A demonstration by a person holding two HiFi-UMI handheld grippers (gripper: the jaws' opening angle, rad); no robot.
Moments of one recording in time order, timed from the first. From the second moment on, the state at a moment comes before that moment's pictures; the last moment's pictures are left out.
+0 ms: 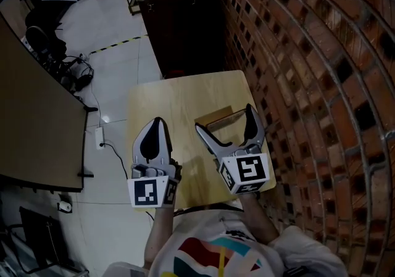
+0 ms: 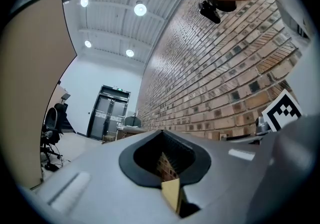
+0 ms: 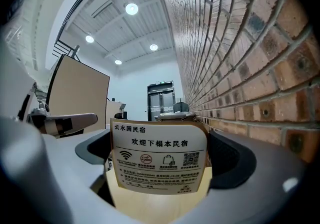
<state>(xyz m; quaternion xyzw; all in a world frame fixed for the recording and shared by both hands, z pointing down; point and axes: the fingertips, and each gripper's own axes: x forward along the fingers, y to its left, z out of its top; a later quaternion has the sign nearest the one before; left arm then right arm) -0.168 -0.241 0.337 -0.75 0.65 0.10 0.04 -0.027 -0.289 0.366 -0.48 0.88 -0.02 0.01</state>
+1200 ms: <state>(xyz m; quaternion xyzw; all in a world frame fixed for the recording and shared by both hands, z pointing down) -0.257 -0.276 0.419 -0.68 0.73 0.05 -0.06 -0.066 -0.535 0.598 -0.54 0.81 -0.15 -0.17</state>
